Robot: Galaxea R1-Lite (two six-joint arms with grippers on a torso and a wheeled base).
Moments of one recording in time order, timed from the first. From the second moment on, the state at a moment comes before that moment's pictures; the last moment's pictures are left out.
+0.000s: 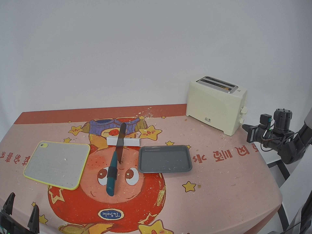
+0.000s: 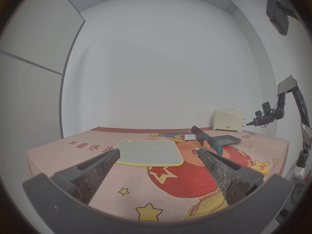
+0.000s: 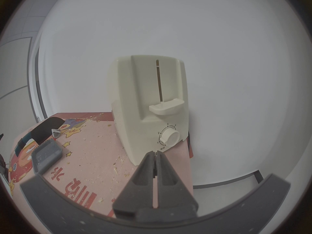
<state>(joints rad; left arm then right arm) 0.00 0.02 -0.02 -0.01 0.01 -0.01 0.02 2.03 -0.67 -1.00 0.23 0.01</state>
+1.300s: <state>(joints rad) 0.00 0.02 -0.02 -0.01 0.01 -0.01 0.01 2.12 -0.75 -1.08 0.23 0.02</state>
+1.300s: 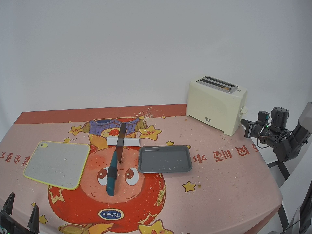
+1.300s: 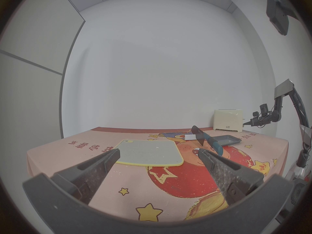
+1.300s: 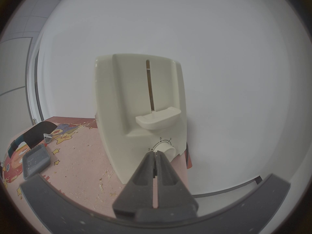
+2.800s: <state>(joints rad) 0.00 0.02 -0.02 -0.01 0.01 -0.01 0.01 2.14 -0.73 -1.08 0.23 0.01</state>
